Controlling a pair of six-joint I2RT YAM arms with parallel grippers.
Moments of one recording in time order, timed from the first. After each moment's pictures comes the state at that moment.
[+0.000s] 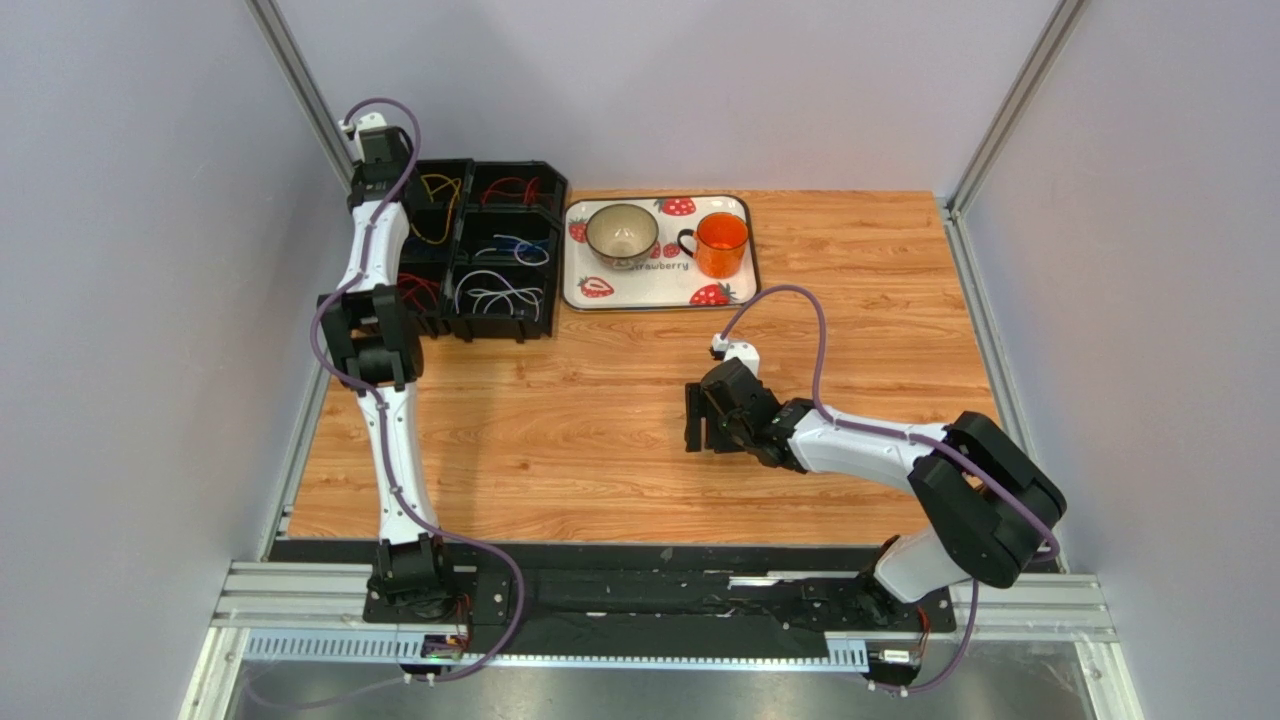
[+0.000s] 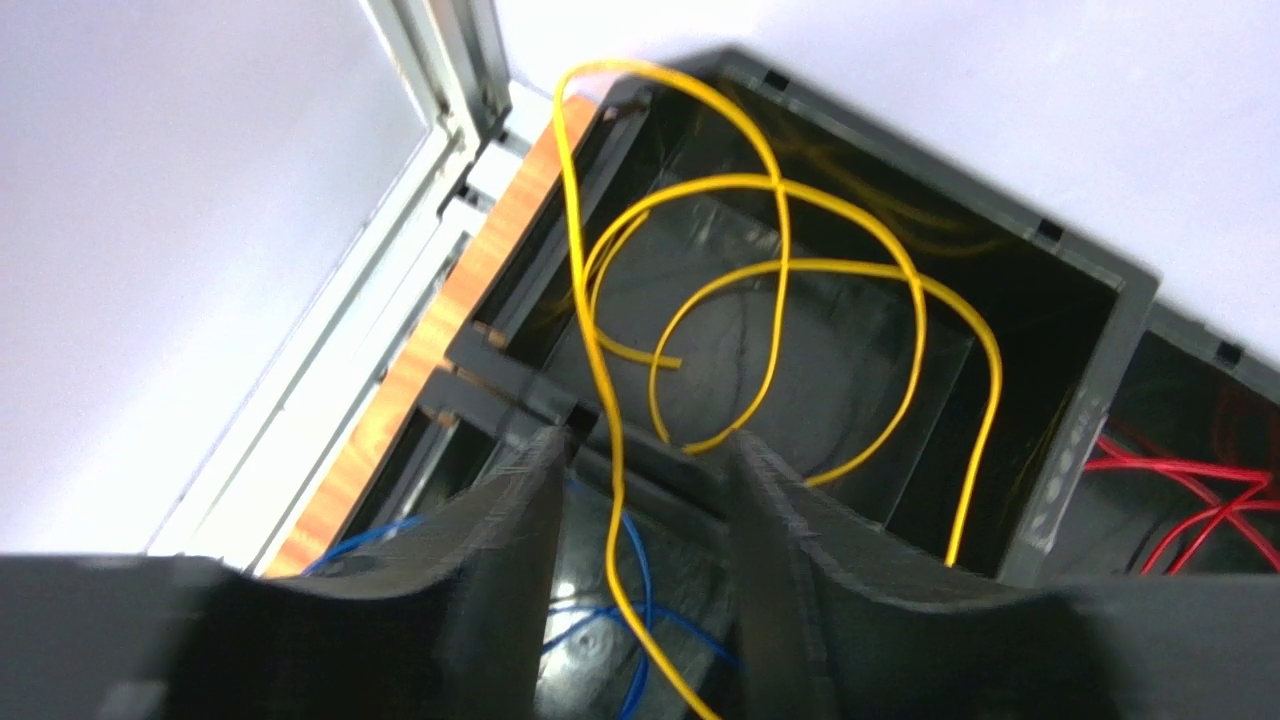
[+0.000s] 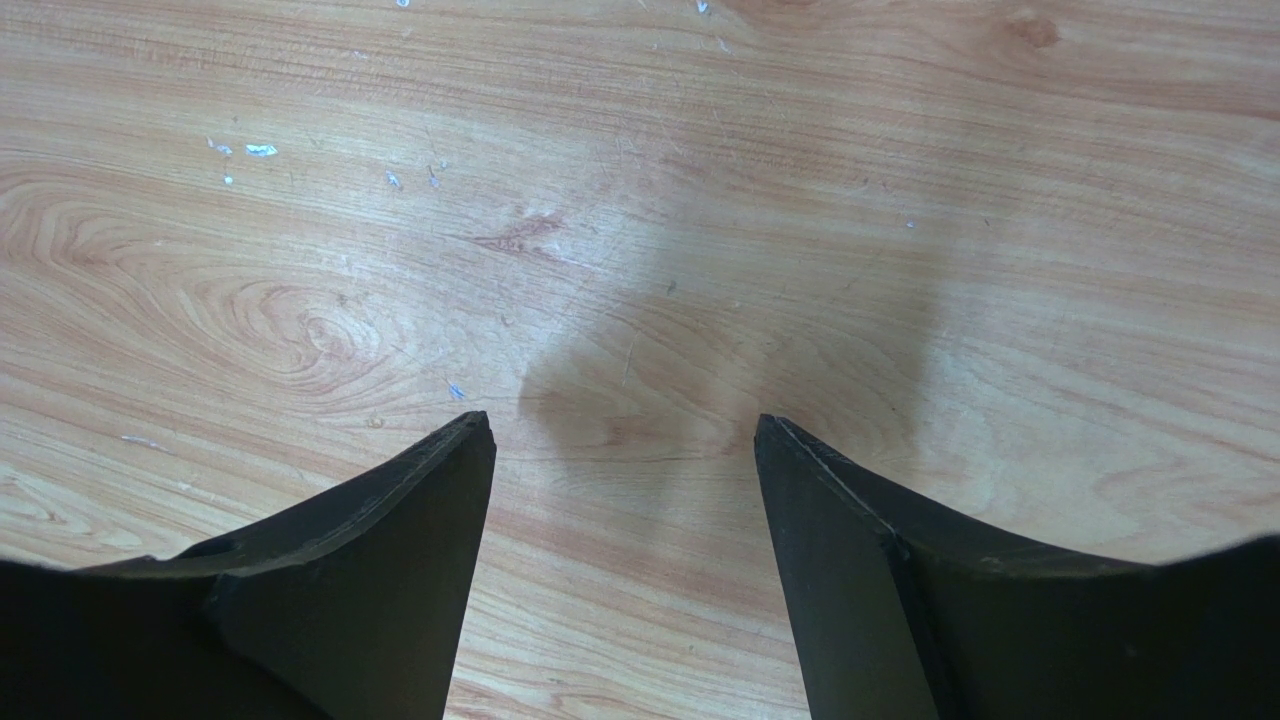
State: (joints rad) left arm 0.17 2.55 2.42 -0.40 -0.23 -0.26; right arm 0.78 1.49 0.69 -0.10 0.20 0.61
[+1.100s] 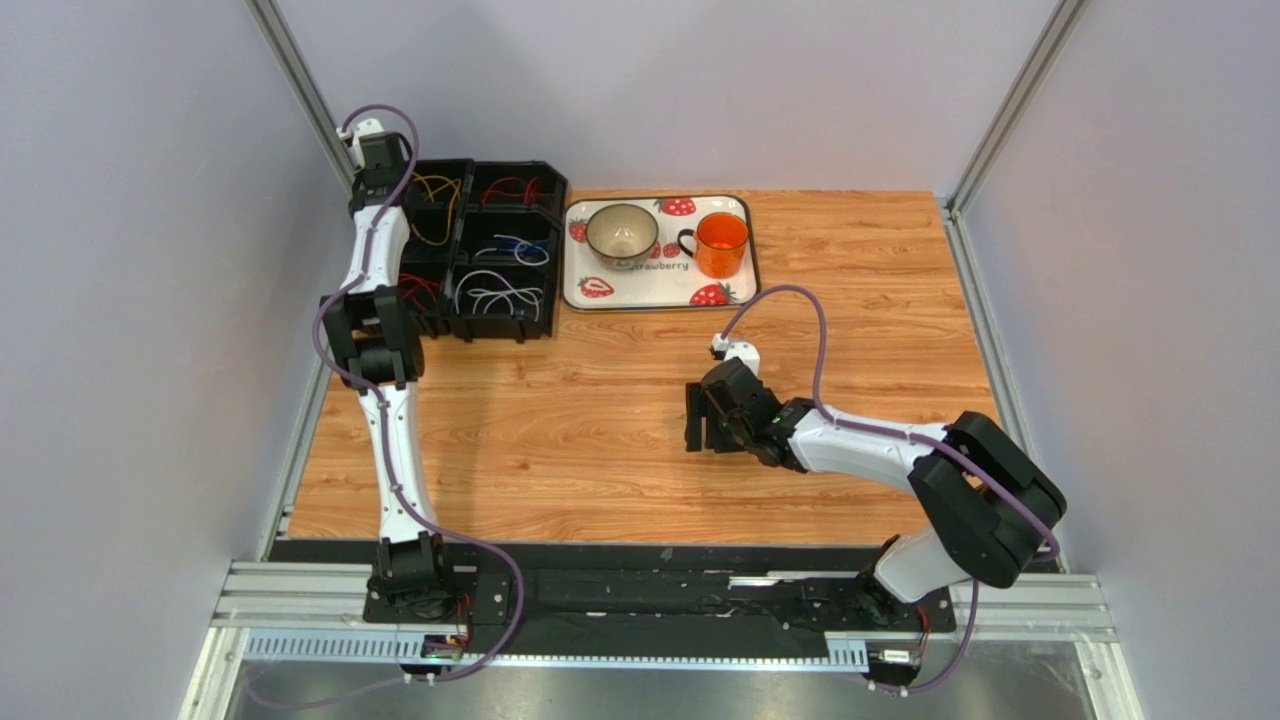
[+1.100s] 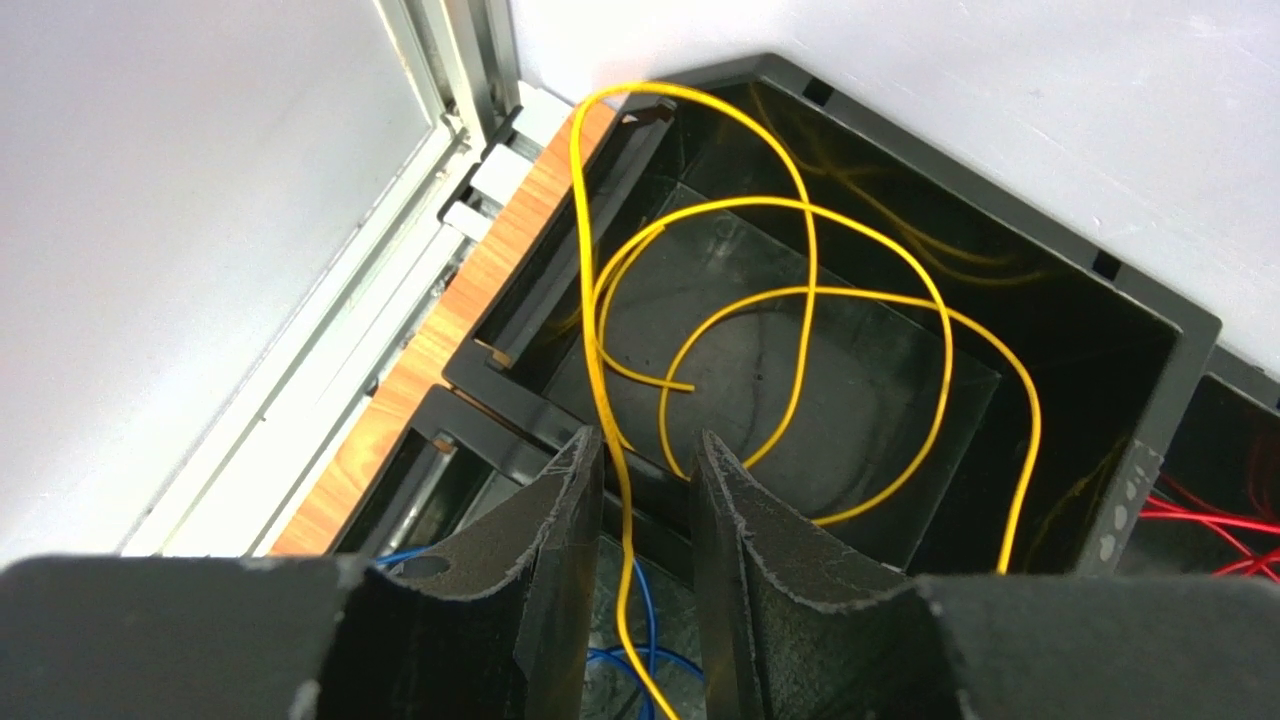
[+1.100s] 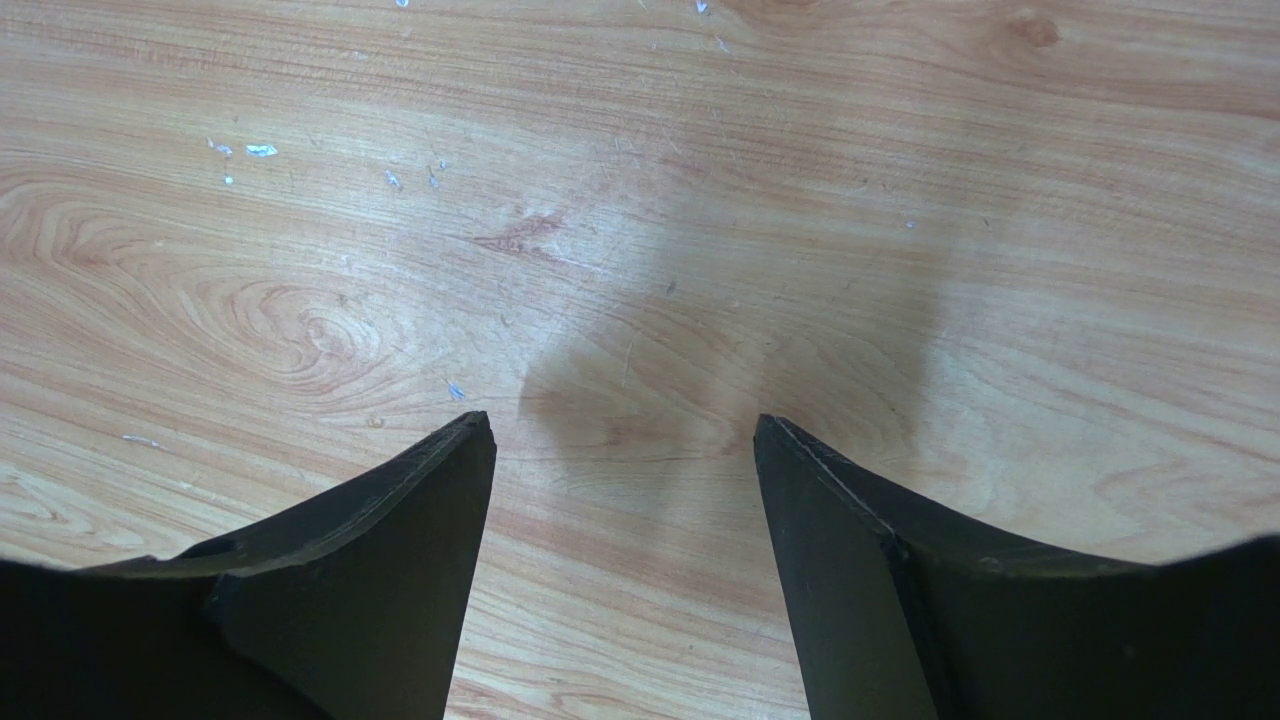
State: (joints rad) left arm 0.18 2.60 2.46 -0.37 -0.24 -0.29; right arm 0.77 1.49 0.69 -0.10 0.19 0.61
